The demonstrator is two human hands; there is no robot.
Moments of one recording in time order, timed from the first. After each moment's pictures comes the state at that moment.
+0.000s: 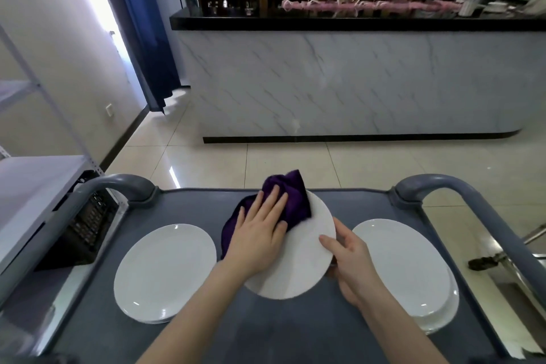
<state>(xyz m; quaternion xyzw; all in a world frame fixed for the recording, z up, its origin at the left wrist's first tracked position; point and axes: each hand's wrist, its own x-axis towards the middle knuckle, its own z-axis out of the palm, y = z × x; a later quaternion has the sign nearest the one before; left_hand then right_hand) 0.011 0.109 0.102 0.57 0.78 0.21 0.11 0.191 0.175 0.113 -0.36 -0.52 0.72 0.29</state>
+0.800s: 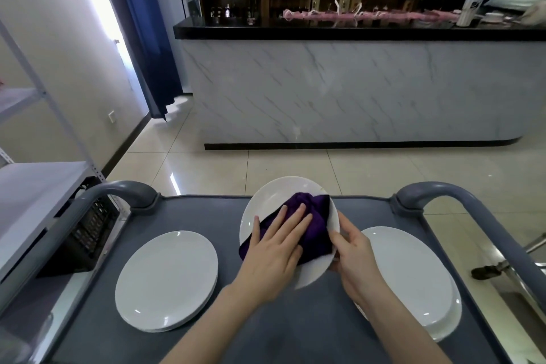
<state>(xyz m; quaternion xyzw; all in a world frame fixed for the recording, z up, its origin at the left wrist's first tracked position) 0.040 0.092 0.107 0.65 0.73 0.21 0.07 0.184 0.180 0.130 -0.34 -0.52 0.71 0.33</state>
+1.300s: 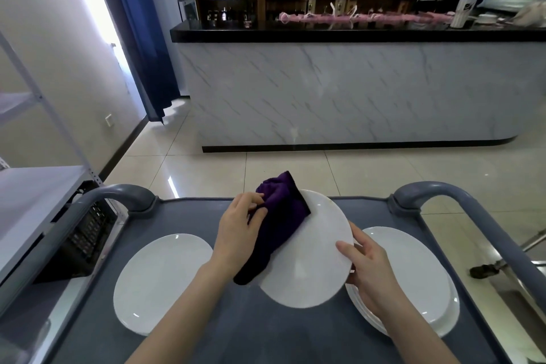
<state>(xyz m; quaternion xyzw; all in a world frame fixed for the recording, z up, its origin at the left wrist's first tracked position) -0.010 0.099 0.127 0.46 0.72 0.51 0.11 0.217 0.185 0.122 -0.36 -0.56 0.68 0.32</state>
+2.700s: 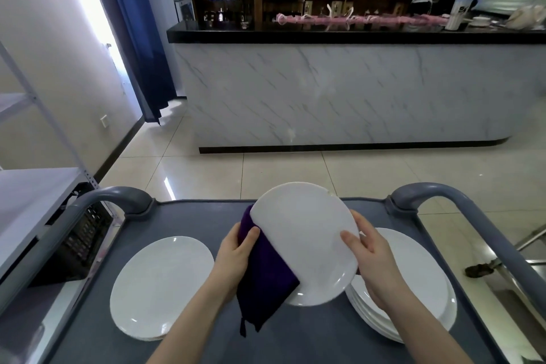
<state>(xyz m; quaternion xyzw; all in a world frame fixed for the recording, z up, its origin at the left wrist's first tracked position) 0.000 0.077 0.101 0.24 0.62 0.63 0.41 0.219 0.192 0.138 -0.35 -0.63 0.60 0.35</state>
